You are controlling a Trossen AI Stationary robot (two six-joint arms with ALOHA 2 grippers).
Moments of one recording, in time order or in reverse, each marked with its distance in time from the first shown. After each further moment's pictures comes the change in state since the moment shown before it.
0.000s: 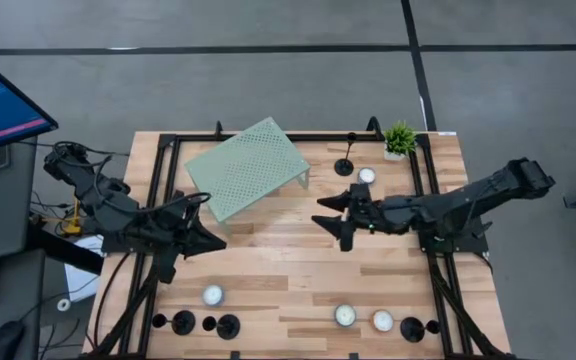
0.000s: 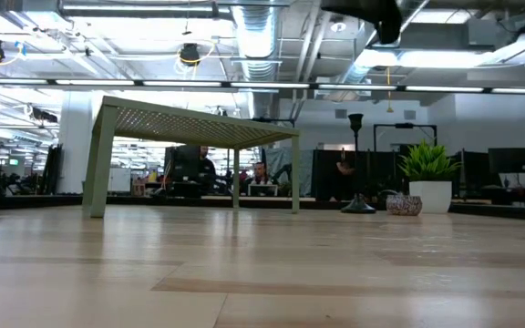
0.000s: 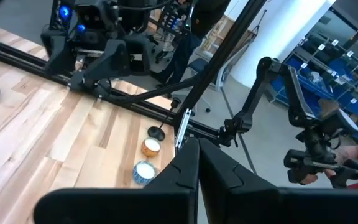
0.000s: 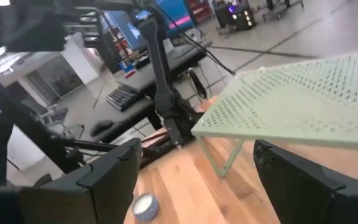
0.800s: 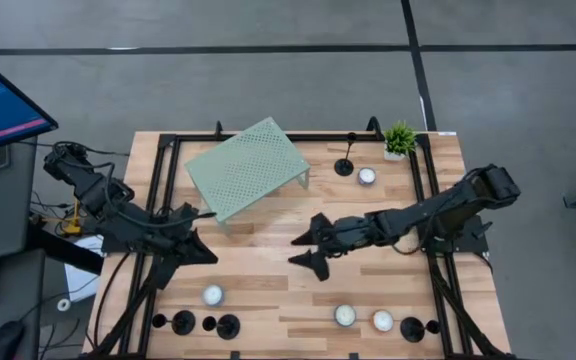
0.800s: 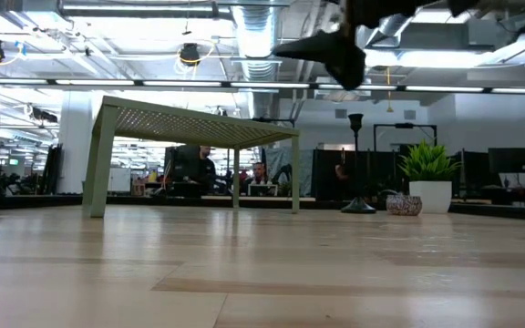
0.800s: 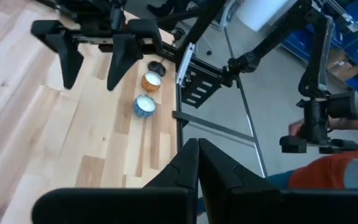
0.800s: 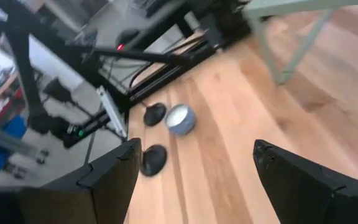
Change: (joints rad) left arm 0.000 -0.004 0.000 -0.234 0.165 -0.133; right arm -0.003 0.363 0.133 0.006 -0.368 0.098
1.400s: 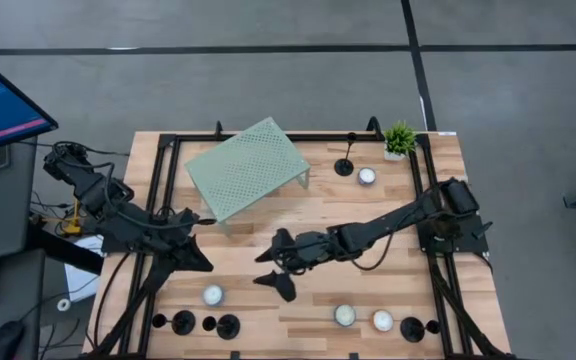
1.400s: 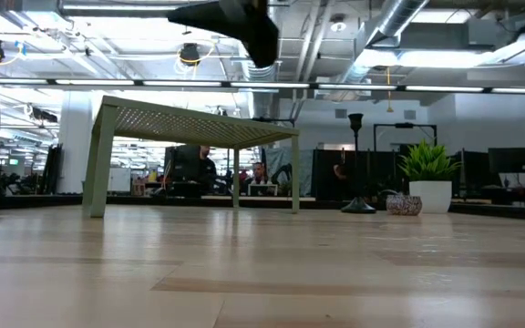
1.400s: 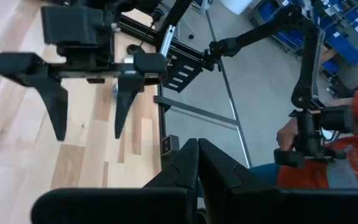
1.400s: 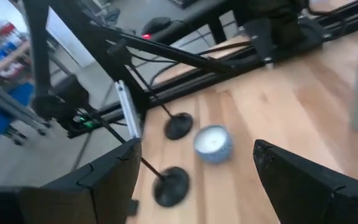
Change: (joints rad) left arm 0.000 0.000 0.000 0.001 0.099 0.001; right arm 0.023 0.335 0.394 -0.022 -0.073 -0.114
